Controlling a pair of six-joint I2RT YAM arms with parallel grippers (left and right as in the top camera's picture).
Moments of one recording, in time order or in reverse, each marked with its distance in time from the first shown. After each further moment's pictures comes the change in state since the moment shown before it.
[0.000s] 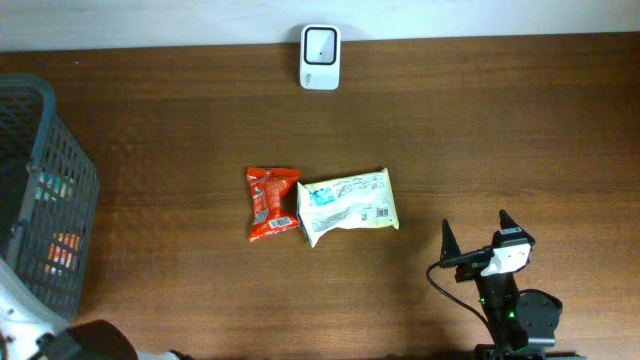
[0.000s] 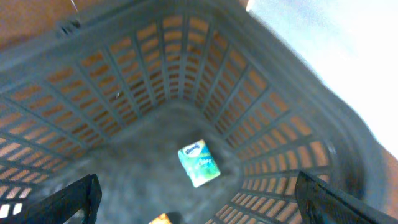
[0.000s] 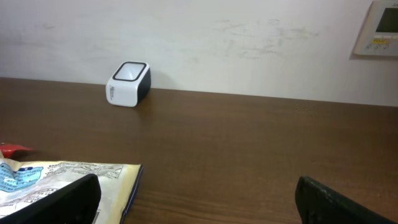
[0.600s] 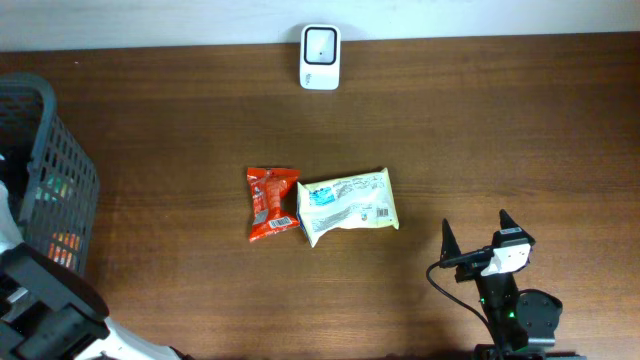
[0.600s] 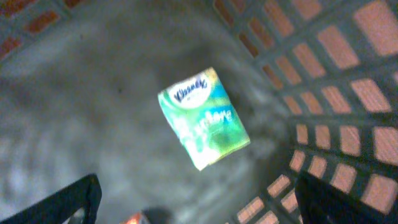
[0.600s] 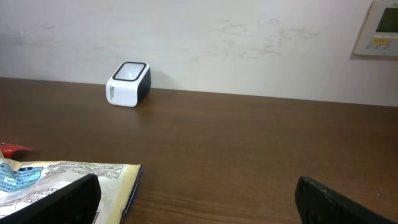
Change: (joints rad) left arm 0.000 0.246 -0.304 0.207 0.072 0.000; right arm 0.000 0.000 0.000 0.000 0.000 0.000
